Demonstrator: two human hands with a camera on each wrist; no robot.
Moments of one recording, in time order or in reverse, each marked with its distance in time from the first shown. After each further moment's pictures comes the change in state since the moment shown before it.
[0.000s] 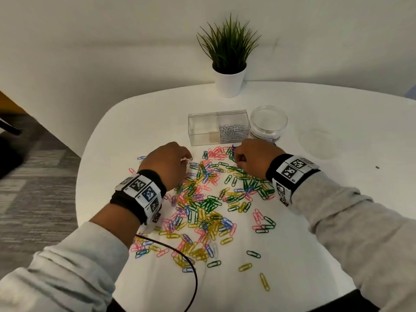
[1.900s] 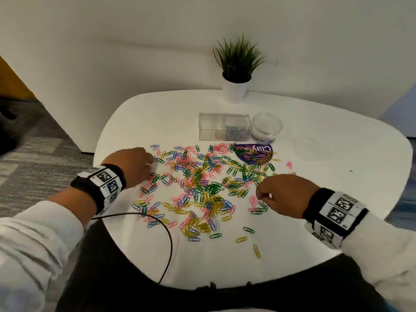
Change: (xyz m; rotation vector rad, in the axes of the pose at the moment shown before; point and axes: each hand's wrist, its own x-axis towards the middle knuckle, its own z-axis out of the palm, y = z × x) left_hand -0.067 -0.103 -0.022 0.248 -0.176 -0.066; right_hand -0.133 -0.026 -0.002 -0.163 -0.145 -0.052
